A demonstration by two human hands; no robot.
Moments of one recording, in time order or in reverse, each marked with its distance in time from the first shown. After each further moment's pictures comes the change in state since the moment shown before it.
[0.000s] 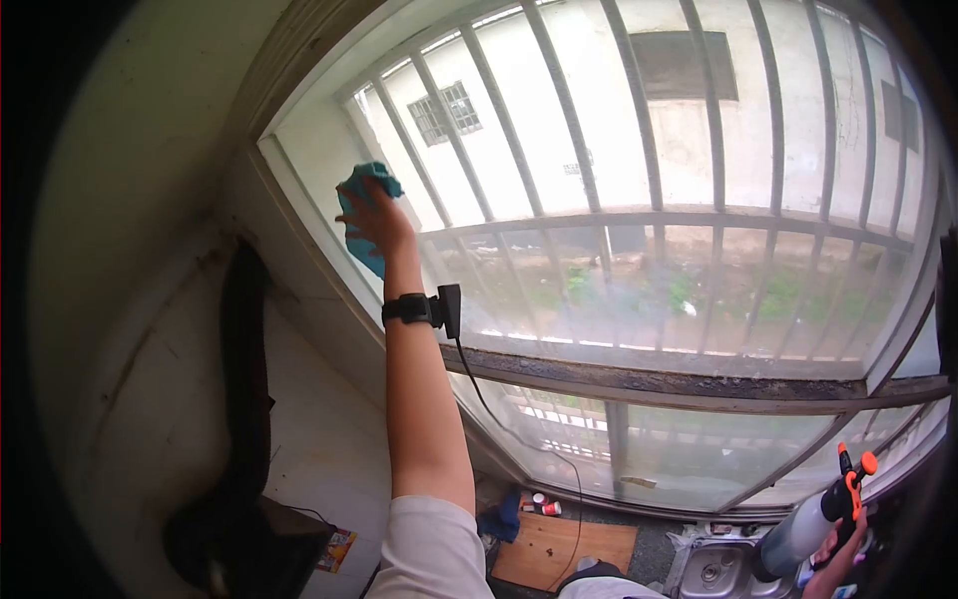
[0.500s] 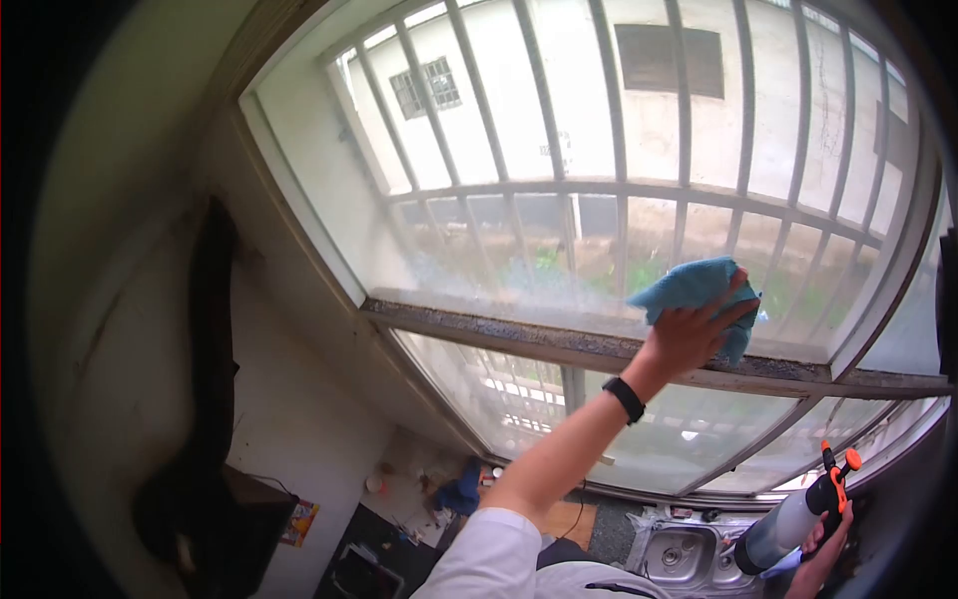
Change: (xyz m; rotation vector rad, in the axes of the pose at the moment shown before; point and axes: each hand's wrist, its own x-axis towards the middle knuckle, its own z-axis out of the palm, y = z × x) left_hand -0.477 0.123 0.047 -0.271 -0.446 1.071; right_hand 0.065 0.011 -0.104 0.023 0.135 -0.024
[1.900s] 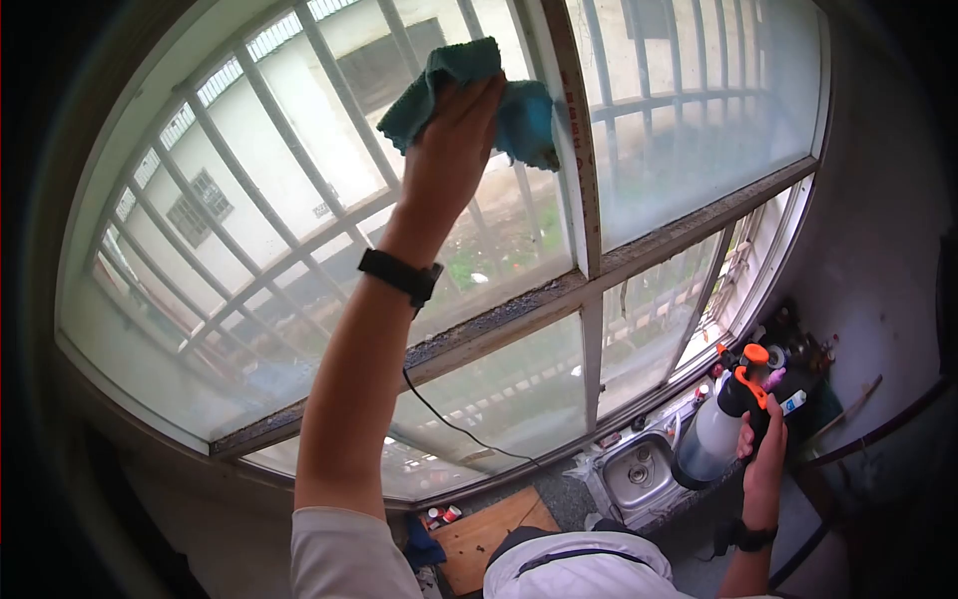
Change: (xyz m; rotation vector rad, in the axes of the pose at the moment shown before) left_hand 0.244 0.112 0.054 -0.336 0.167 0.389; right_hand 0.008 -0.024 -0.093 0.080 0.145 -0.062
